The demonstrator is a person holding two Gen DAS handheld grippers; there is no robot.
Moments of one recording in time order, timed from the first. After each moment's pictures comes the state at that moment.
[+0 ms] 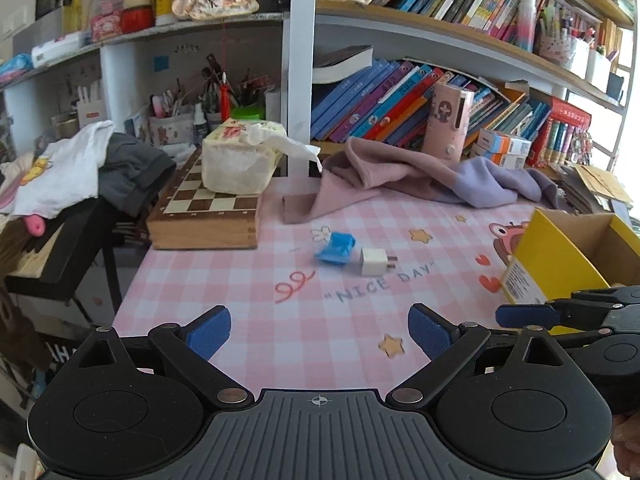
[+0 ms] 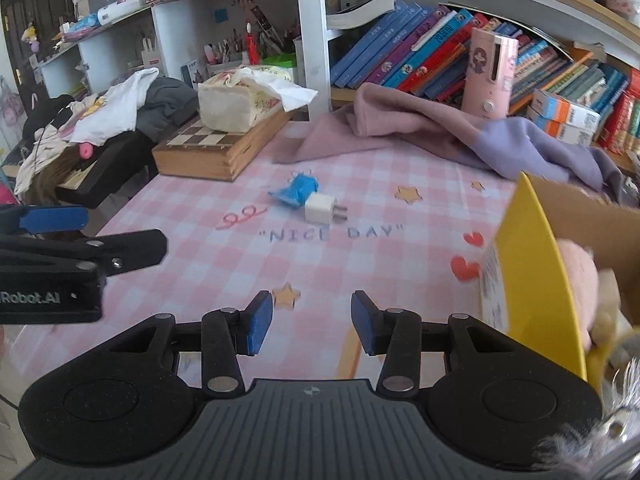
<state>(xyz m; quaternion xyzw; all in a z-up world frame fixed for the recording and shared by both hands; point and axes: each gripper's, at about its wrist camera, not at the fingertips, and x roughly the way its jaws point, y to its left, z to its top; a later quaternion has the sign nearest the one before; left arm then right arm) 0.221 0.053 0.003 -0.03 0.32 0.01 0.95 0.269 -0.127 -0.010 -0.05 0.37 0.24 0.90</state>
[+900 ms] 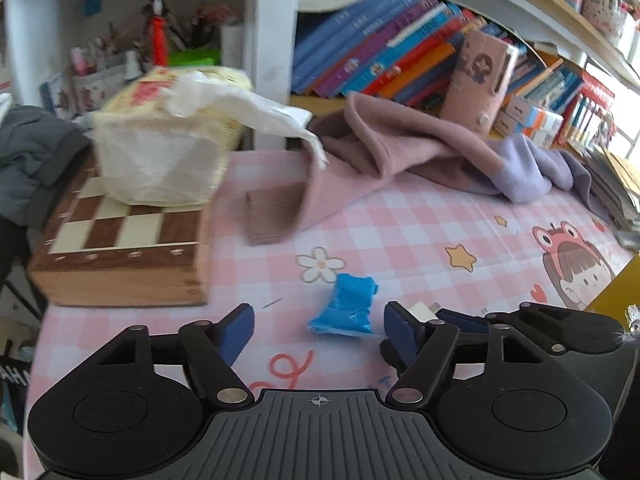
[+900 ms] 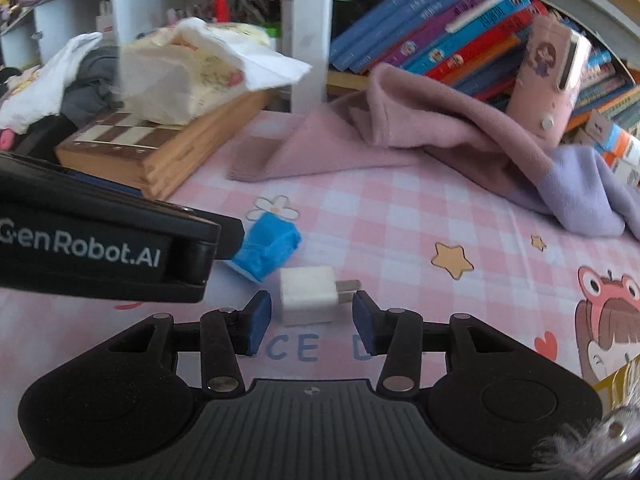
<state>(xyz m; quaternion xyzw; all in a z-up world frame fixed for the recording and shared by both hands) 0.394 0.073 -0.051 -0.04 0.41 -0.05 0.91 0.408 -0.049 -0.082 -0.09 0.37 0.20 0.90</state>
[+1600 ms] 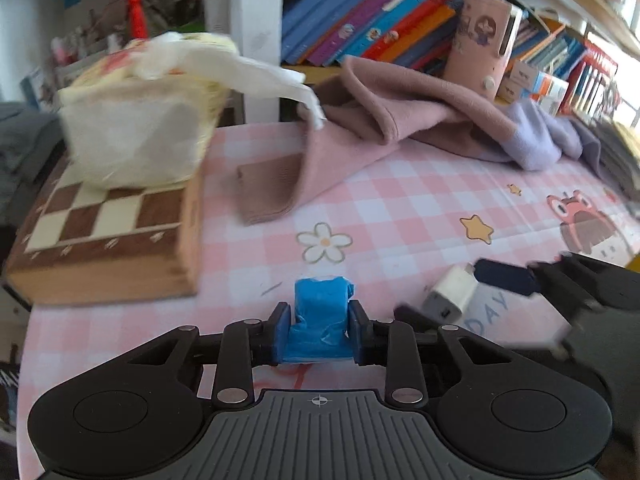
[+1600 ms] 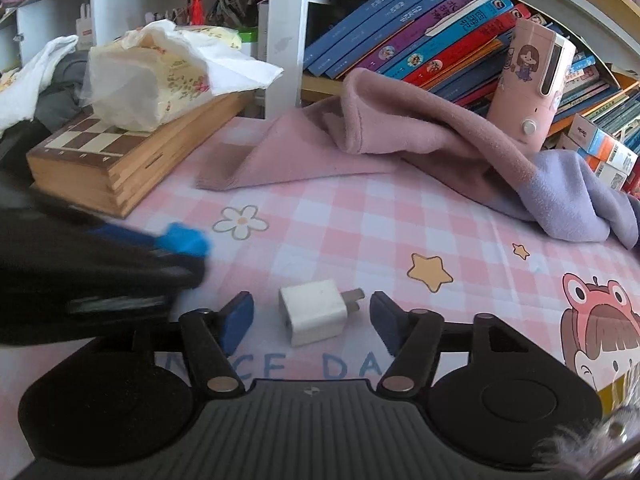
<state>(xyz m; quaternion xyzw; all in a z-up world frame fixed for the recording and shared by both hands) 0.397 0.078 -0.067 -0.03 0.43 -0.05 0.90 0.419 -0.050 -0.085 -0.11 0.35 0.18 0.91</state>
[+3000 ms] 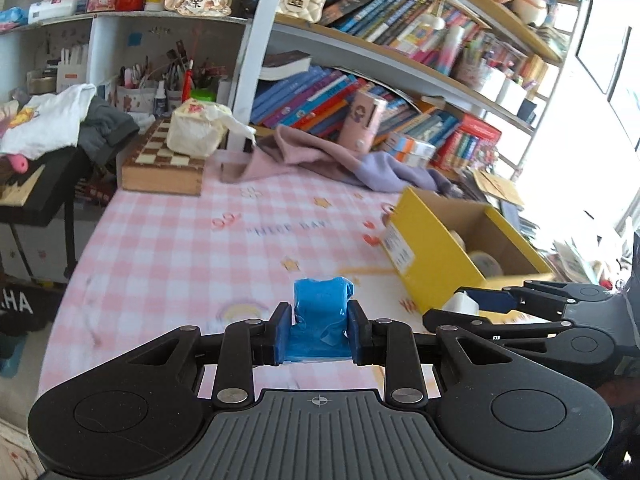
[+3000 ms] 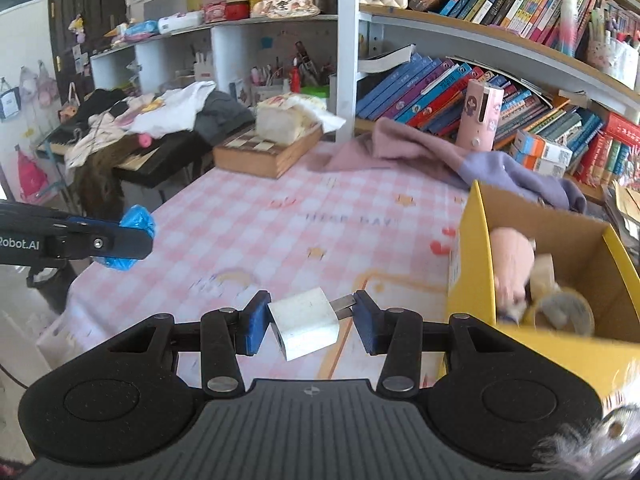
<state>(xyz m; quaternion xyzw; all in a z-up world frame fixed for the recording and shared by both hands) 0.063 0.043 0.044 -0.12 0.33 -0.10 0.93 0.102 -0.181 0.041 -0.09 0.32 0.27 0.90</state>
